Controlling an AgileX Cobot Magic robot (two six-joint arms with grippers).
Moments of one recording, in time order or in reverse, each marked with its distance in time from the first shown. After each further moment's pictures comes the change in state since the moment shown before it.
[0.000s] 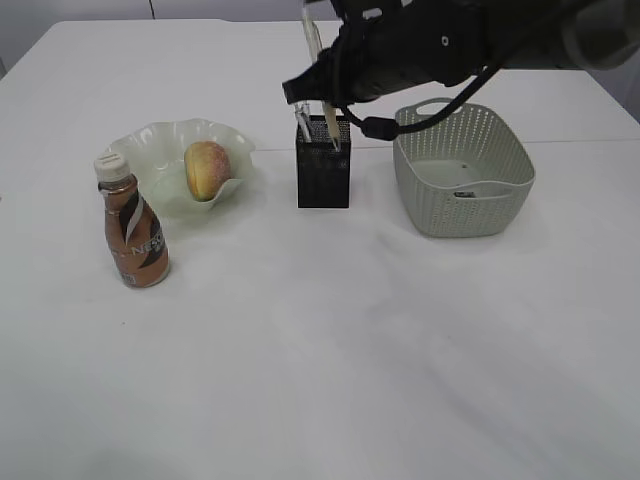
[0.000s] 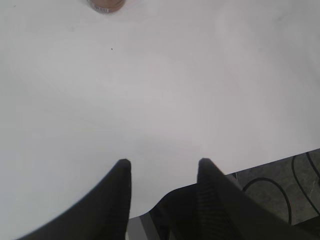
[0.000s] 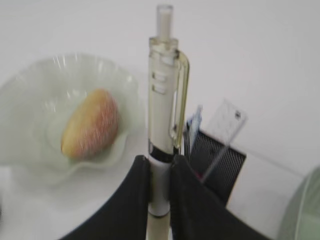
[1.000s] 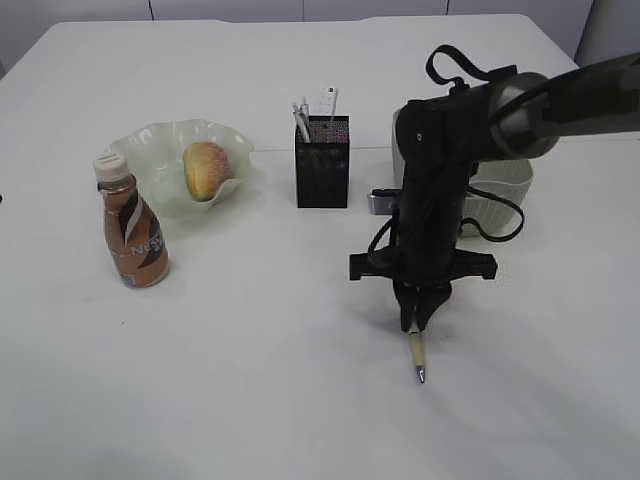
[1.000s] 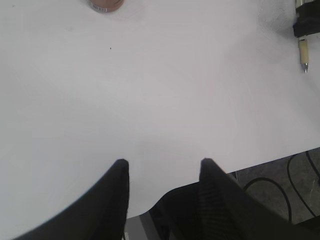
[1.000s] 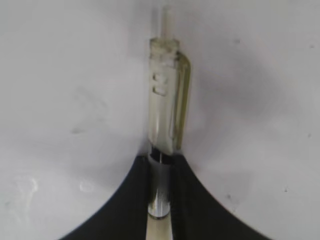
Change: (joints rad) left arm 0.000 0.000 0.000 0.000 0.000 0.000; right arm -0.078 0.268 -0.013 0.230 0.833 0.298
